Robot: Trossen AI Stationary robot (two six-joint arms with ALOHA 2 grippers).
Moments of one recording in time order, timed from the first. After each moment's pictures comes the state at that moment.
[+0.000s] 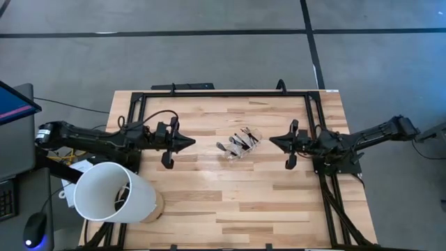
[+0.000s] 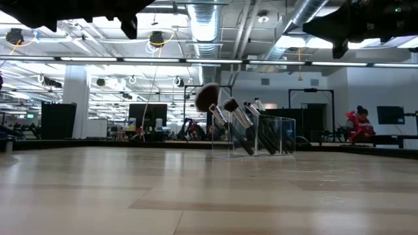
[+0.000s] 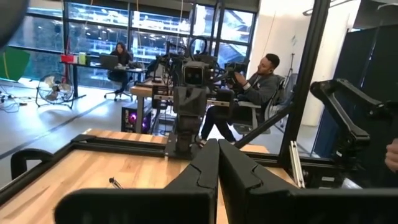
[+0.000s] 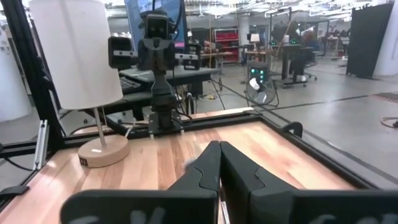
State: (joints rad) left arm -0.04 0.90 0.40 0.64 0.03 -0.08; right arm 0.22 0.62 0.24 0.41 0.40 0.01
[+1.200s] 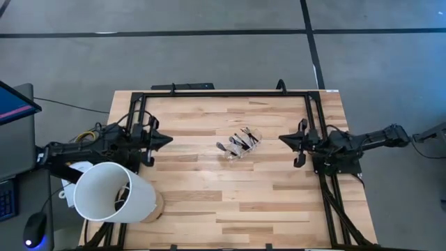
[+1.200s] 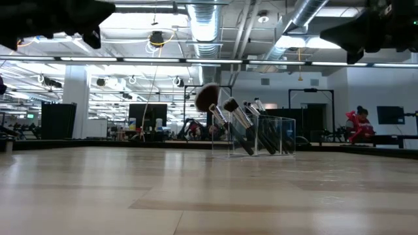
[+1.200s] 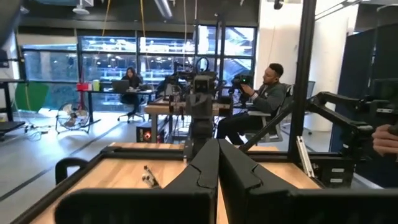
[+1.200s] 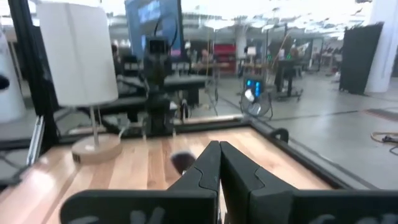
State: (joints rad) left arm 0.10 0.28 0.17 0.33 0.14 -0.02; right arm 0.21 0.28 0.14 0.22 0.40 -0.05
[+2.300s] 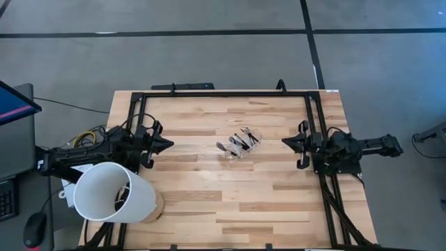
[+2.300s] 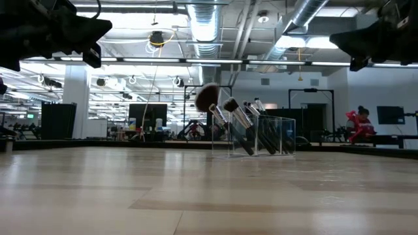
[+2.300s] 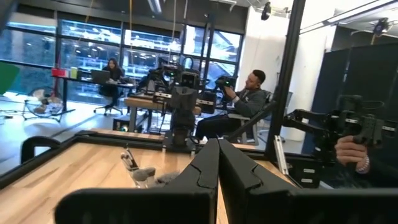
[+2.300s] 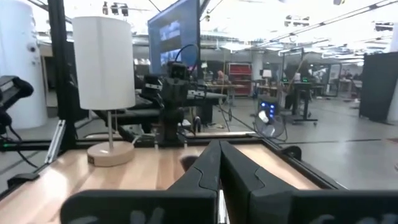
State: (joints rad) left arm 0.22 0.24 0.00 0.47 0.31 -0.17; right arm 0.14 0.00 0.01 0.17 0.24 -0.11
